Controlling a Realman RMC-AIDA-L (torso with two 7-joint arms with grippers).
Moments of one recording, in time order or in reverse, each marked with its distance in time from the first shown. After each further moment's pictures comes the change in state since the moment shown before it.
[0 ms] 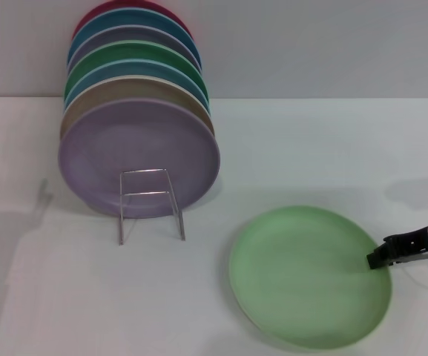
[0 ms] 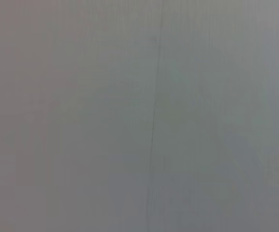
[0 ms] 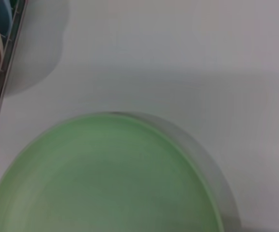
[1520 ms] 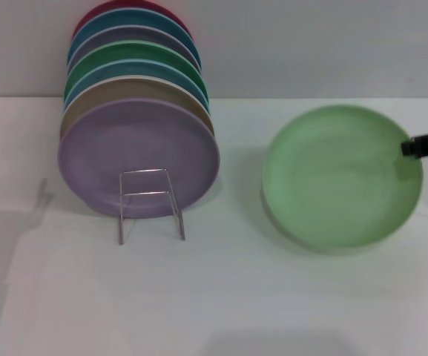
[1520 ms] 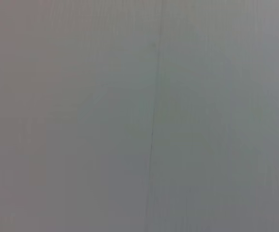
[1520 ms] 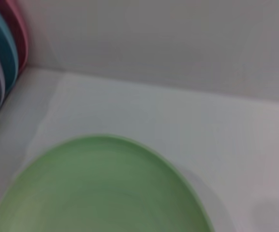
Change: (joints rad) left arm -0.002 0.002 0.000 0.000 -0.001 0.014 -0.001; right arm -0.014 0.015 -0.001 0.283 -0.097 -0.192 -0.020
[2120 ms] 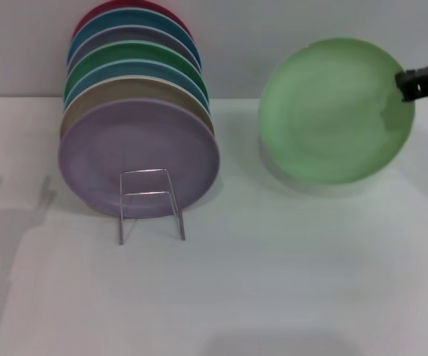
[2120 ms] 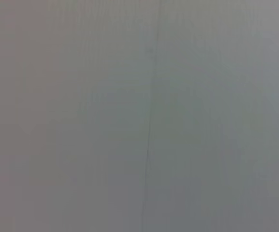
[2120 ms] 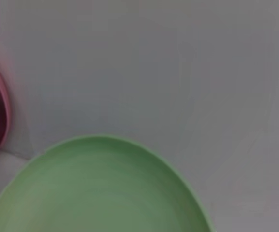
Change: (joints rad) left arm -0.011 0.000 0.000 0.000 0.000 0.007 -0.003; right arm -0.022 0.012 -0.169 0.049 -0.071 -0.345 -0.009
